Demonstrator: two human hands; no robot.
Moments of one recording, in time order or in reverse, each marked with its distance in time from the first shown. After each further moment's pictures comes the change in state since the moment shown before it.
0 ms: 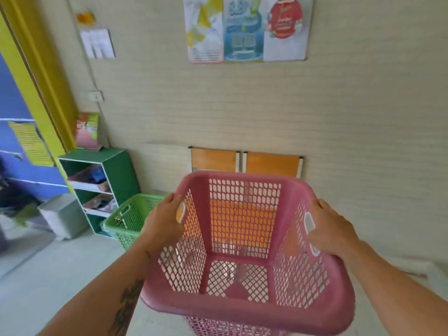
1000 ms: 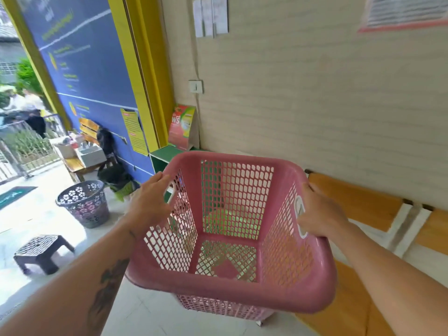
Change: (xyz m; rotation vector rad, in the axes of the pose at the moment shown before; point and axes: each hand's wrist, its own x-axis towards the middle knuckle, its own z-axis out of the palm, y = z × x) left_hand 0.308 -0.429 -0.105 0.262 0.247 -0.289; right_hand 0.442 -0.464 0.148 0.061 -0.040 -0.439
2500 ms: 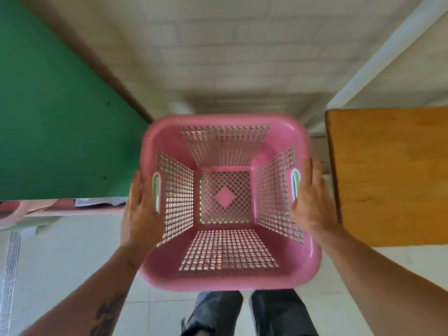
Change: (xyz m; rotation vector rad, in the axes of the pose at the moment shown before) left_hand 0.248 -0.226 0.637 -0.146 -0.798 0.243; right_hand 0.226 -0.034 0.561 0.089 -0.369 0.858
